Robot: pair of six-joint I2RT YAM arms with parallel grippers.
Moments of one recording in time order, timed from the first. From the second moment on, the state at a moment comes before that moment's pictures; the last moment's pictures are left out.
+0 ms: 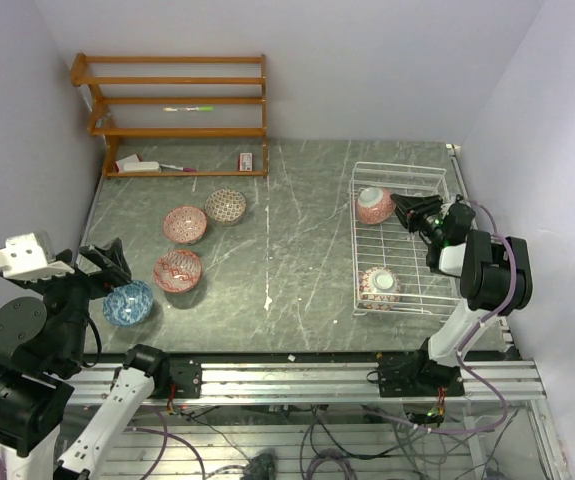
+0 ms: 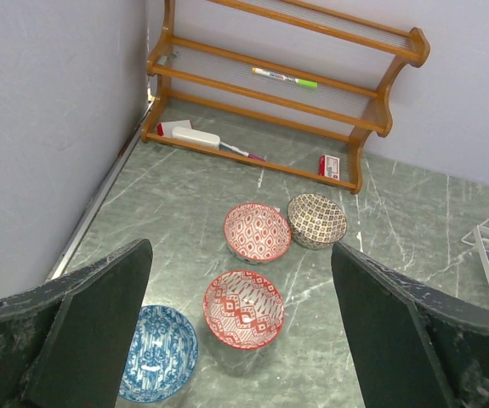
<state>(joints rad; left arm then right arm) -0.32 0.39 1.25 -0.88 -0.47 -0.22 -0.23 1.82 0.64 0.98 -0.56 1.31</state>
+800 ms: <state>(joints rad) -0.32 0.38 1.24 -0.88 -0.47 -0.22 -0.21 1.61 0.74 0.32 -0.33 0.89</state>
